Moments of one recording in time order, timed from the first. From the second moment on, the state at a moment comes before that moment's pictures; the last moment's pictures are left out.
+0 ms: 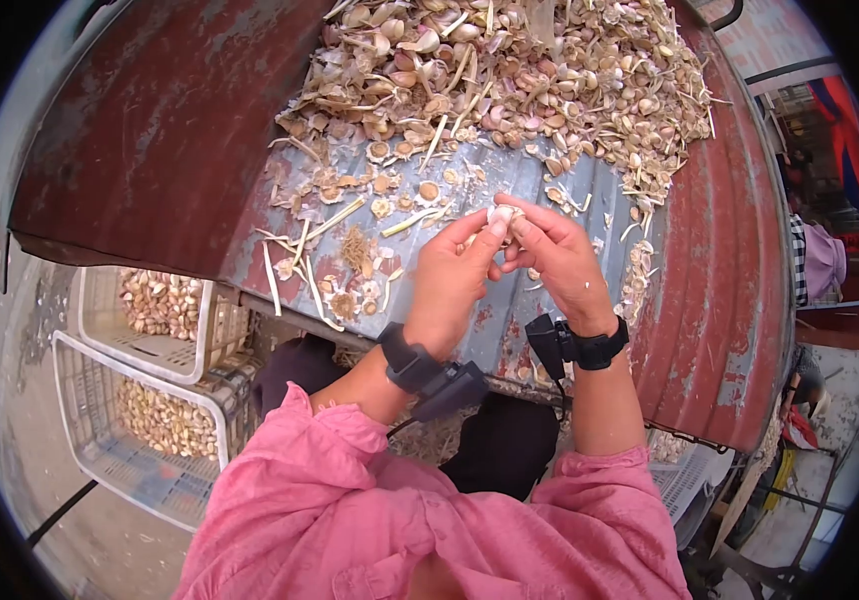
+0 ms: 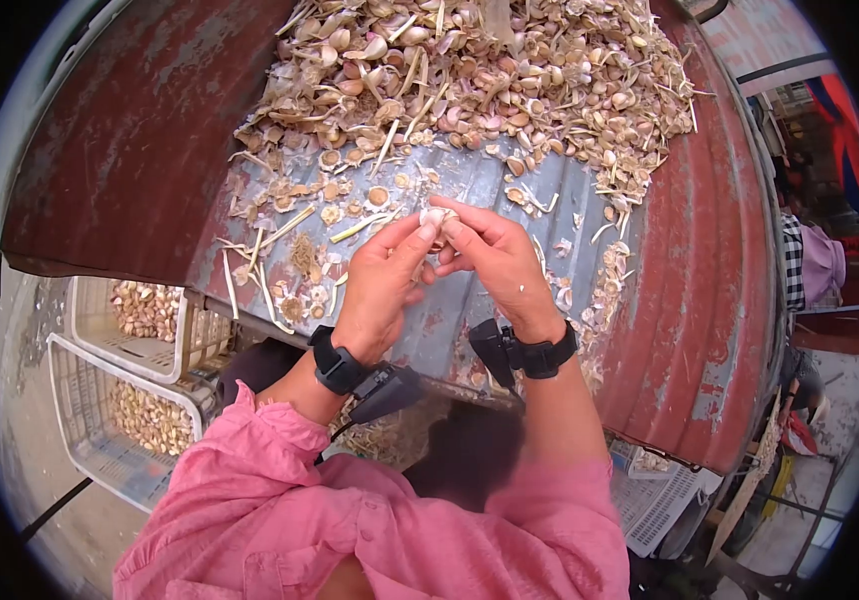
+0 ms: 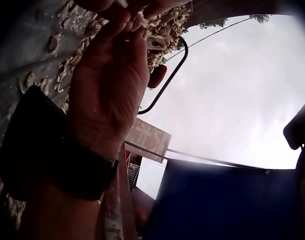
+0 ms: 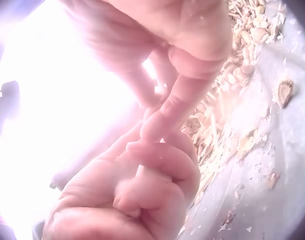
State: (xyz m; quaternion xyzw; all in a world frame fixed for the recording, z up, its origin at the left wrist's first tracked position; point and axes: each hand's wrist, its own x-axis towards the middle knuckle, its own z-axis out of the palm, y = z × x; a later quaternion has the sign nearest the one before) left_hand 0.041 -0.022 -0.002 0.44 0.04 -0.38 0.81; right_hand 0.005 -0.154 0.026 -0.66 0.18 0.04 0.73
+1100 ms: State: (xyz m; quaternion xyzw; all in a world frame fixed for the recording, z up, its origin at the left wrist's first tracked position) left_hand 0.044 -0.022 -0.006 -0.14 0.01 -0.52 0.84; right_hand -0.026 -0.121 0.056 -0.67 0.11 -0.27 0.68
